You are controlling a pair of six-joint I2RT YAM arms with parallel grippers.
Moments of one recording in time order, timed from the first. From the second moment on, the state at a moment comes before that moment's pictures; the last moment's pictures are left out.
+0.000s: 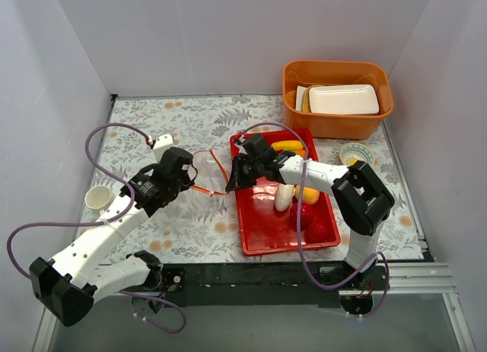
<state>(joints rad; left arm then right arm) -0.64 1.03 0.96 -0.75 -0.52 -0.74 0.80 1.84 1.22 -0.17 -0.38 0.68</state>
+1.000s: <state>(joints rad) -0.61 1.04 0.88 -0.60 -0.27 -0.62 0.79 1.44 1.00 -0.62 0.25 0.56</state>
